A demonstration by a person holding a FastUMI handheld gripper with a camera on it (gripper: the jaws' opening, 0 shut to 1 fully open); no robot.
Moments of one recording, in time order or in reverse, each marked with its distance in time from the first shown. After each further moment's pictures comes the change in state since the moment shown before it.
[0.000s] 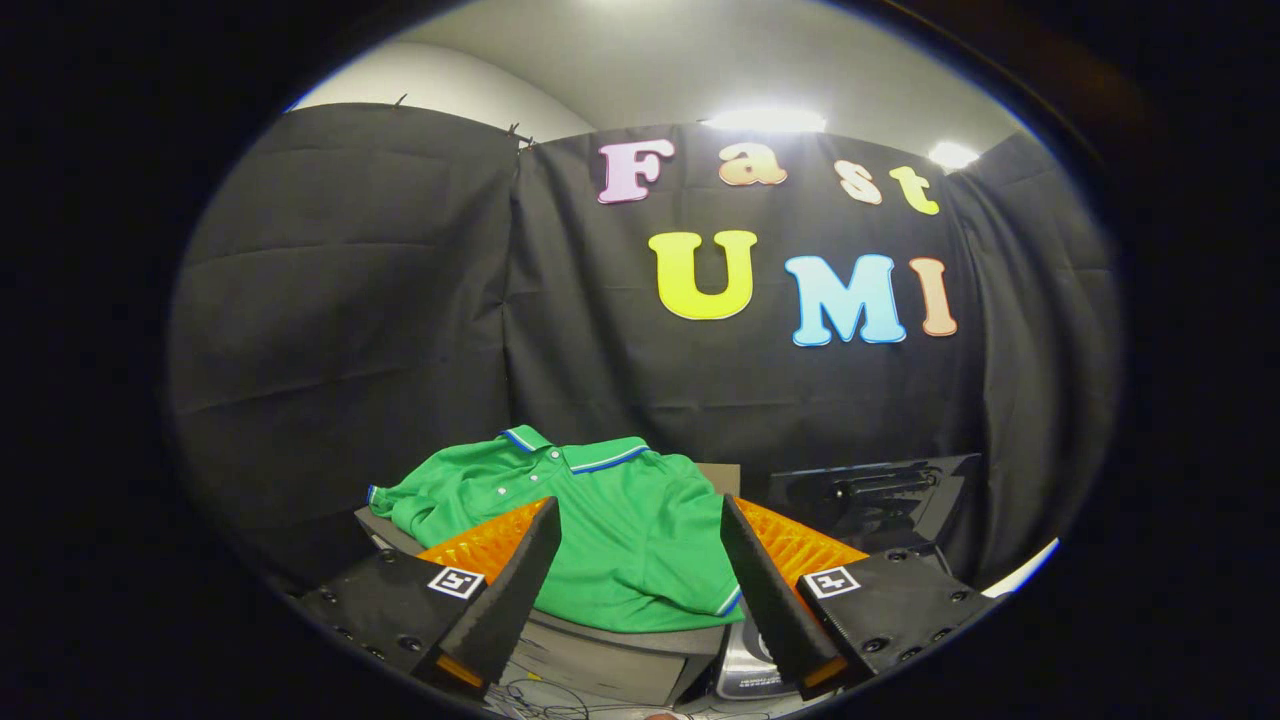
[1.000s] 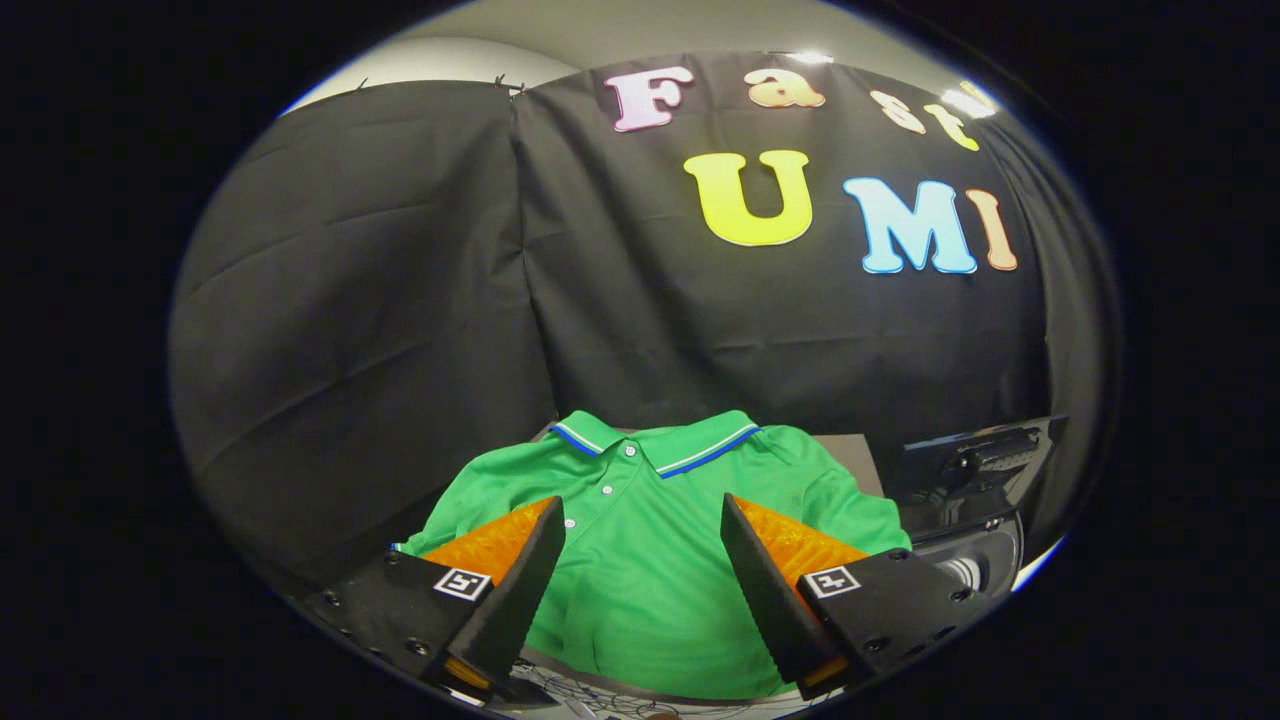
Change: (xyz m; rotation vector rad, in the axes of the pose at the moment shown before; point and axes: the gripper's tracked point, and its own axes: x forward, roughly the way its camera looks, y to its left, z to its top) arm 0.106 0.082 -0.013 0.092 0.238 0.089
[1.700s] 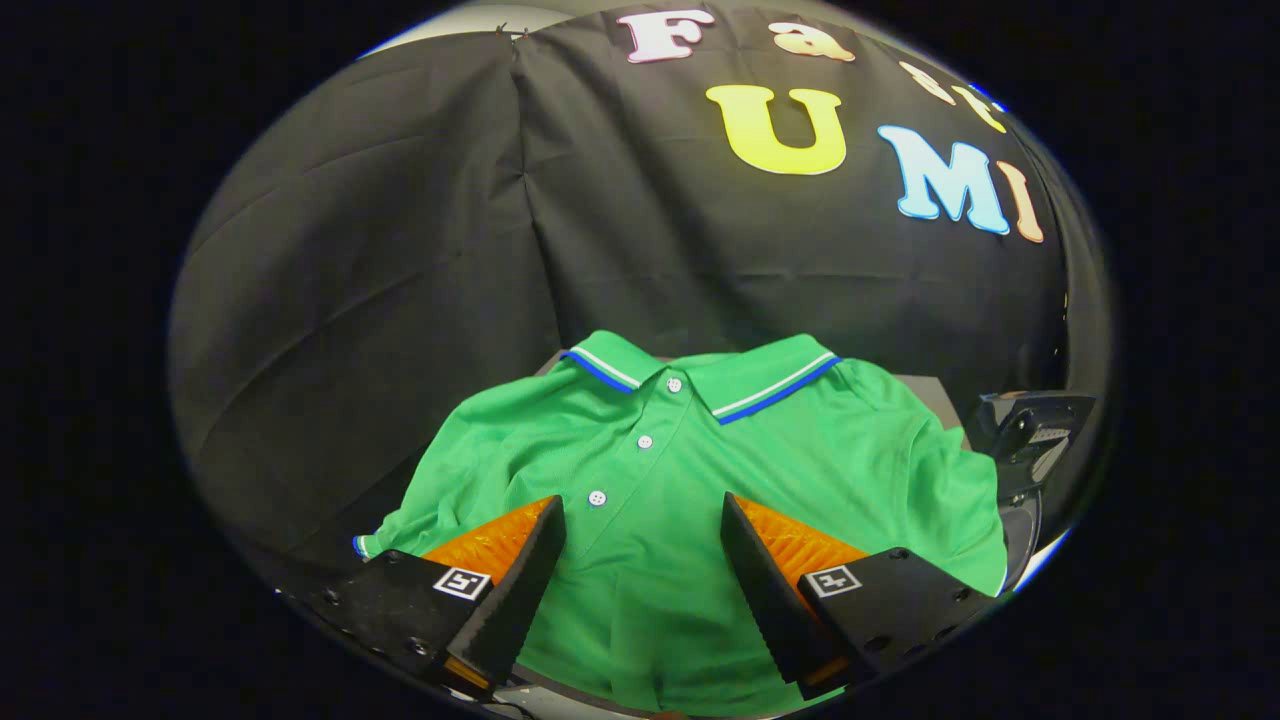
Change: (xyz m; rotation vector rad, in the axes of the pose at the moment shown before) arm 0.052 0.029 -0.056 -0.007 0.216 -0.003
